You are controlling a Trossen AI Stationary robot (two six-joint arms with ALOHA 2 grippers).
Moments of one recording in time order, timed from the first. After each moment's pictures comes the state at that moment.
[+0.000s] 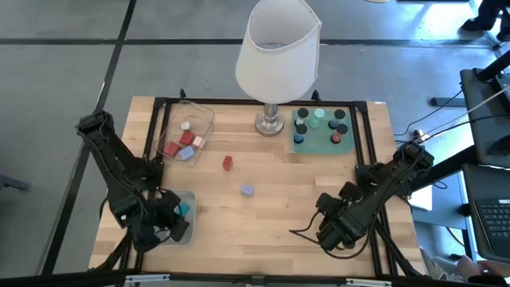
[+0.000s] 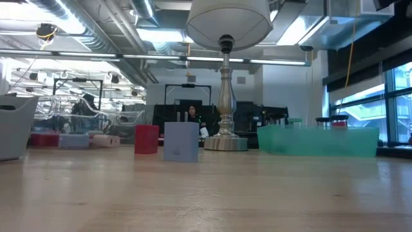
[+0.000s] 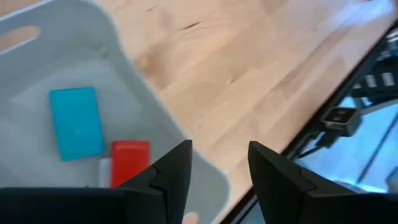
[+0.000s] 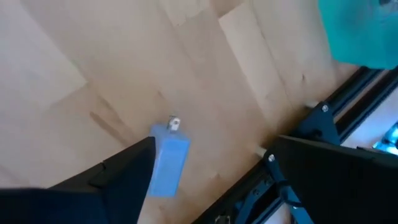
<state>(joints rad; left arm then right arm) -1.03 1.28 0.95 -0.89 -0.51 -1.98 0.78 1.72 1.32 -1.53 0.20 1.34</state>
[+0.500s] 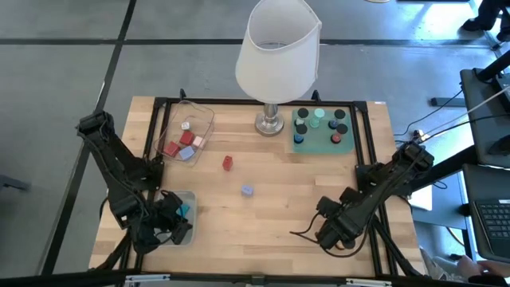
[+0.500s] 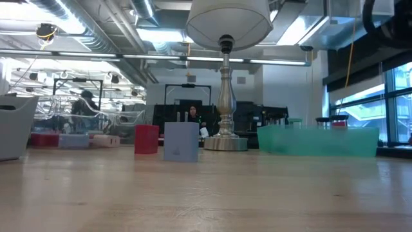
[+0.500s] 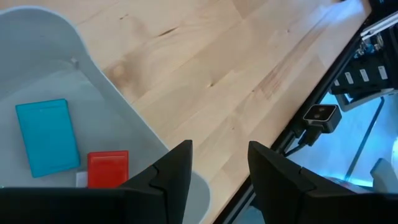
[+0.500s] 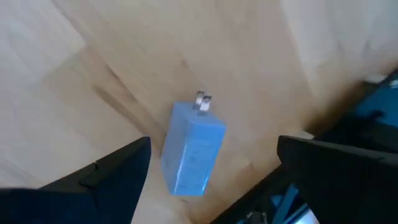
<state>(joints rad) -1.03 1.28 0.95 -0.81 -0.56 -1.91 0.79 1.72 1.16 -1.32 0.07 1.36</state>
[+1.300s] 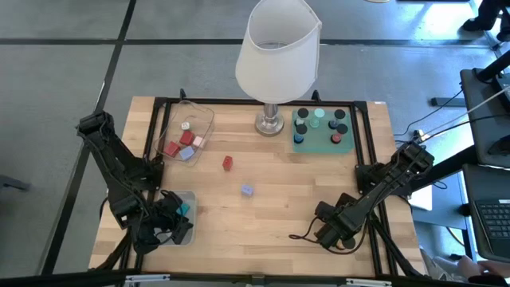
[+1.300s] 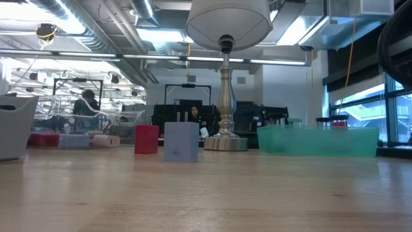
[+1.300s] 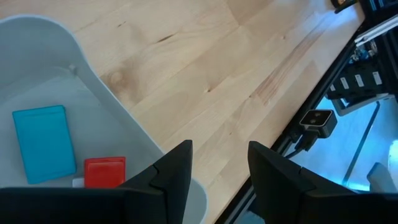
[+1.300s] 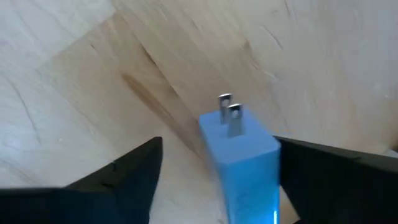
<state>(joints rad) -1.03 1.28 0.95 -0.81 -0.59 -1.91 0.79 1.72 0.97 -1.01 -0.03 1.33</state>
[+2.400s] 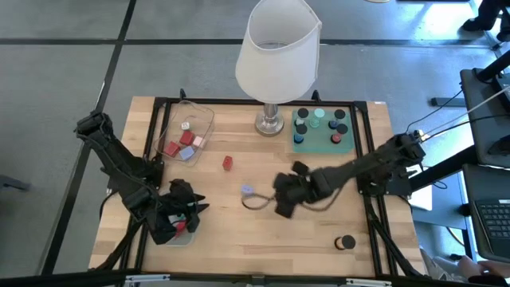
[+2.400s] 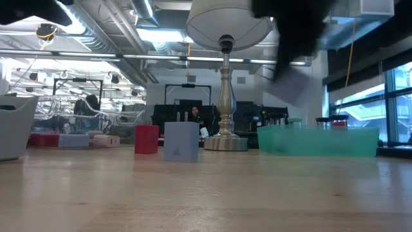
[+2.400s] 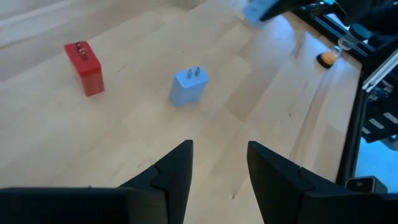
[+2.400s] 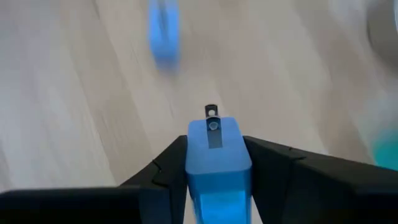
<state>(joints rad) -0.87 1.28 0.95 -0.79 -0.85 -1.46 0.39 1.72 1.32 -0.83 0.38 0.68</state>
